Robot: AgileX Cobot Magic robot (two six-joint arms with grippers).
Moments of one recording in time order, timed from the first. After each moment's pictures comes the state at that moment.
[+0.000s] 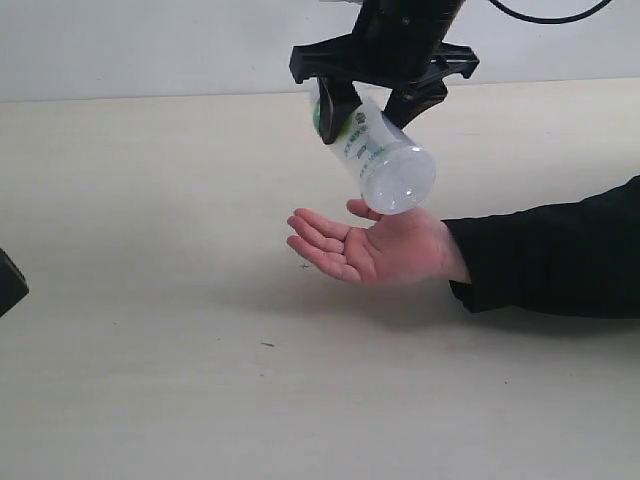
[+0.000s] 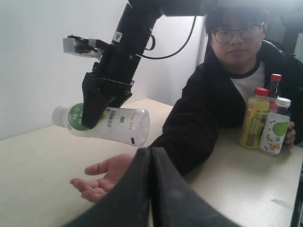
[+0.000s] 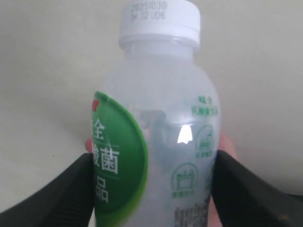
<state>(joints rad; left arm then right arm) -0.88 0.36 -0.12 0.29 -0.20 -0.40 0.49 1.96 -1.75 0.19 1.18 0.12</state>
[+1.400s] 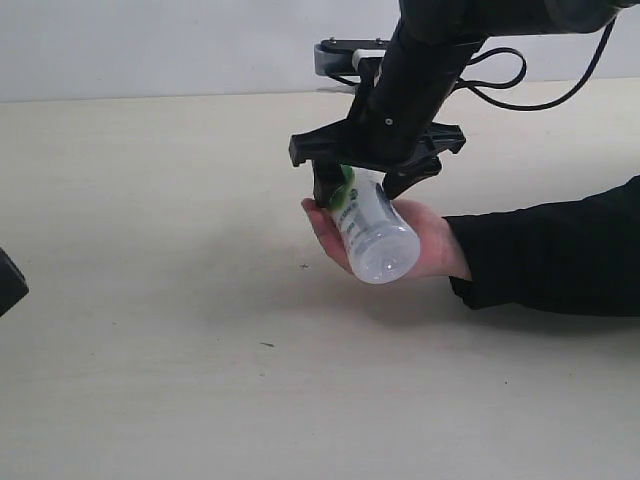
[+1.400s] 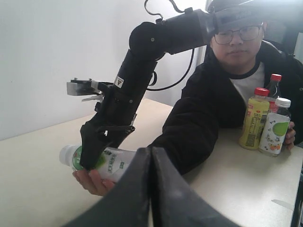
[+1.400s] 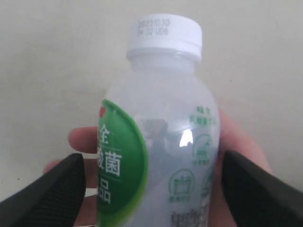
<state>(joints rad) -0.88 0.36 -0.12 0.29 -0.20 -0.40 0.53 1.96 -1.46 0.16 0.87 0.18</state>
